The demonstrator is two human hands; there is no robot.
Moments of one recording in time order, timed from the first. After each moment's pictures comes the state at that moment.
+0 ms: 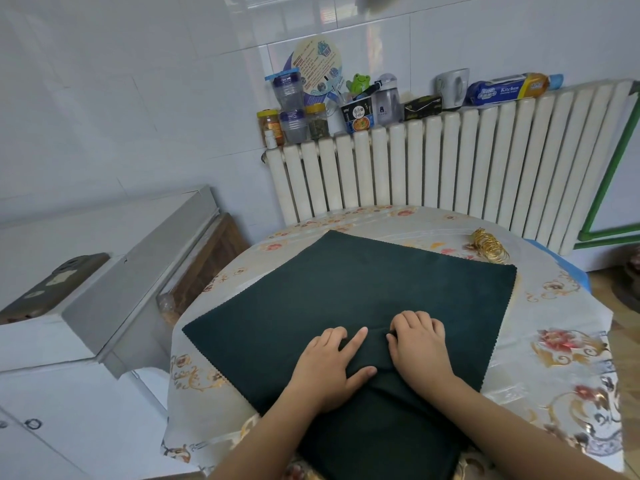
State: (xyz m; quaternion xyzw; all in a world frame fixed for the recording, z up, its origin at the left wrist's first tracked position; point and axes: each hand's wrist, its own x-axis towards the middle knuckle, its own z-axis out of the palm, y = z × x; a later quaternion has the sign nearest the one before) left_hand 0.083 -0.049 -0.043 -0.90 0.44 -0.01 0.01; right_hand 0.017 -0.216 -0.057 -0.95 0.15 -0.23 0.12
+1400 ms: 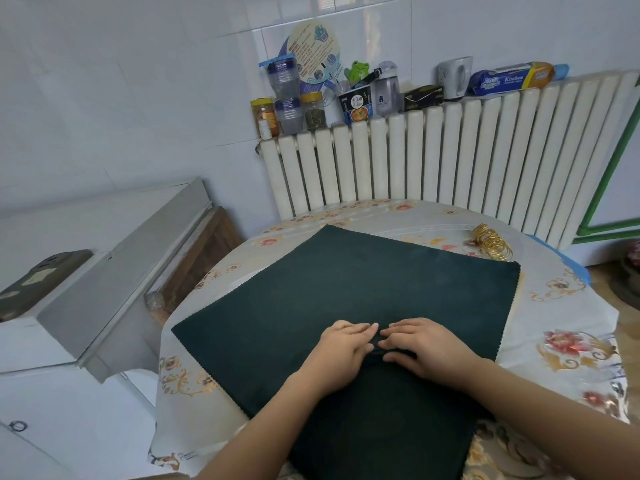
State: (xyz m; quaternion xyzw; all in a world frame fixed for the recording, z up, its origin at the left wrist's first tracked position) left_hand 0.104 -0.079 -0.046 -0.87 0.46 0.04 -0.16; right_hand 0.017 -0.263 -0.054 -0.96 -0.16 -0.22 0.09
